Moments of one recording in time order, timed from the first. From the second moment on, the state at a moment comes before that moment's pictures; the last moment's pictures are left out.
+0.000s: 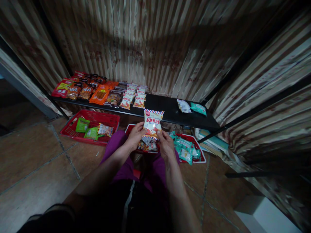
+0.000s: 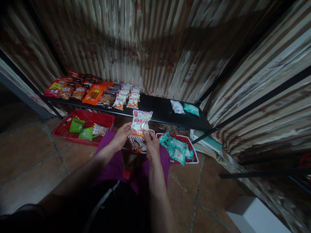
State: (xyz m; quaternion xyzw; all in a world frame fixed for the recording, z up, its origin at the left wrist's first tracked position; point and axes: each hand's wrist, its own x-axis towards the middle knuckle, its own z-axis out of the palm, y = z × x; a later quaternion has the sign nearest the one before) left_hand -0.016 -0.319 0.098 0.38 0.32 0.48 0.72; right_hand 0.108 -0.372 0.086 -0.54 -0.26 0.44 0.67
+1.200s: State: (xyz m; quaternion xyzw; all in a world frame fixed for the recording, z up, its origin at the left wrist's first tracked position) left_hand -0.013 -0.316 0.087 0.60 0.42 0.53 0.43; right_hand 0.095 -0.375 0.076 -0.64 -0.37 0.26 0.62
